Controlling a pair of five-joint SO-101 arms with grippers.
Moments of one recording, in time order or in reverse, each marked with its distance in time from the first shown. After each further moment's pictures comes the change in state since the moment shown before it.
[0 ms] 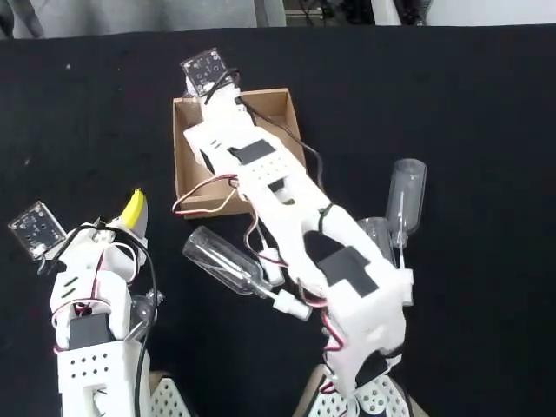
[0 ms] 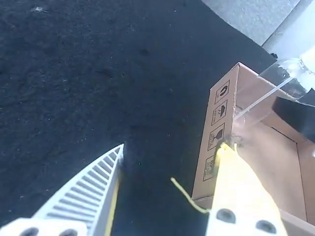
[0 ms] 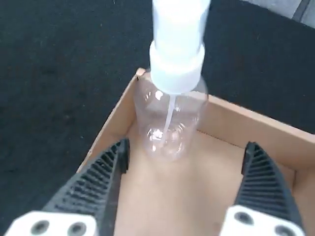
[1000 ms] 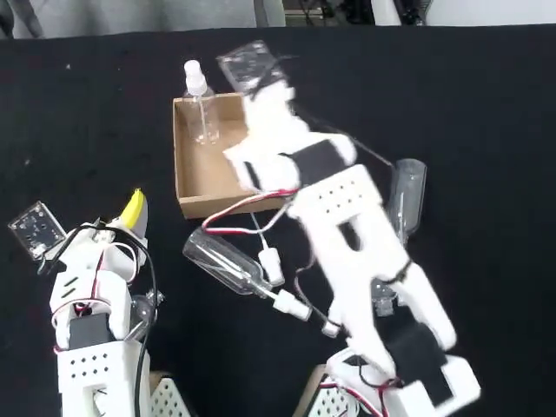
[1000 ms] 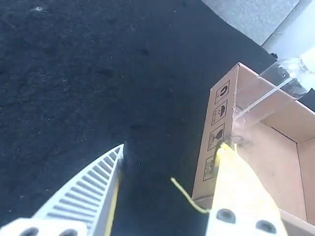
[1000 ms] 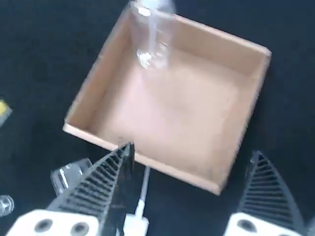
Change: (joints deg) left arm 0.0 0.0 0.0 0.0 0.0; right arm 5.1 -34.4 4.6 45.5 0.1
